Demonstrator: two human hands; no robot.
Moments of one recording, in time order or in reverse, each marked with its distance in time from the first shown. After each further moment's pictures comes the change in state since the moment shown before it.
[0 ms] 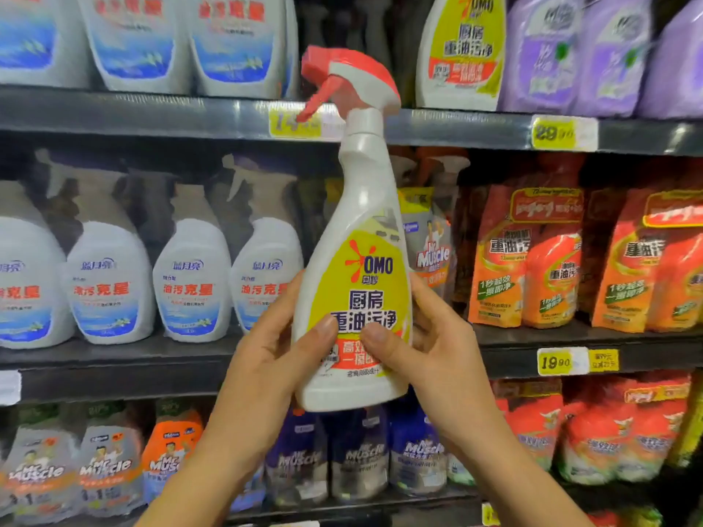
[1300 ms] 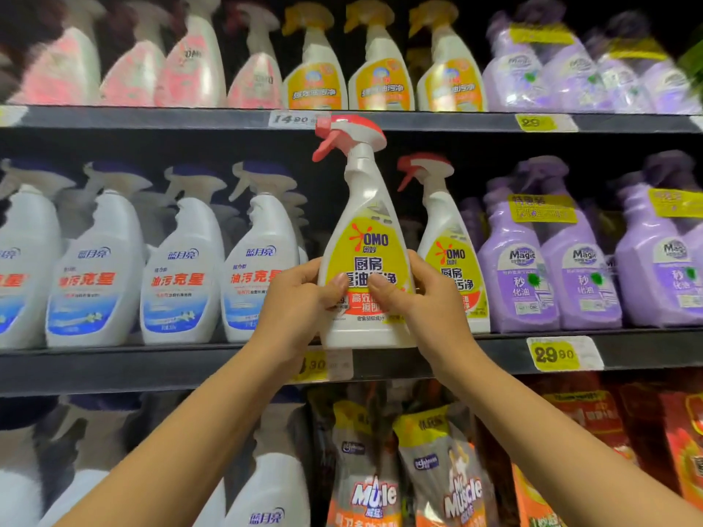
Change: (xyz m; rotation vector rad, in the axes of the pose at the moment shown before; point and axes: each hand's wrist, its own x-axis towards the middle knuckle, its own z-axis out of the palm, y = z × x) left_hand 0.216 0.137 0.023 0.361 0.126 0.166; right_hand 0.223 -0.104 -0.016 -0.327 0.145 -0.396
